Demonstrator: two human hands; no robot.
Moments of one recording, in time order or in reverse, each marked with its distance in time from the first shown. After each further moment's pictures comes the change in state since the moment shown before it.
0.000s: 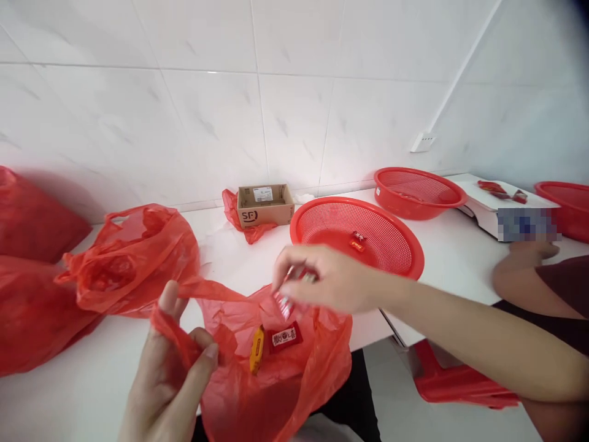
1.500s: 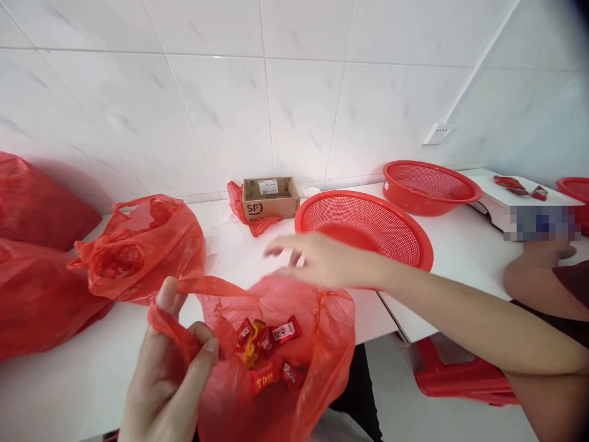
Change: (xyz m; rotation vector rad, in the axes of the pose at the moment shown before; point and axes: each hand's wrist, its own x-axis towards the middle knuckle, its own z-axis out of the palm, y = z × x) left_hand -0.004 -0.004 -0.002 -0.038 0.075 0.044; right_hand 0.025 0.014 -0.014 -0.504 -0.033 -0.052
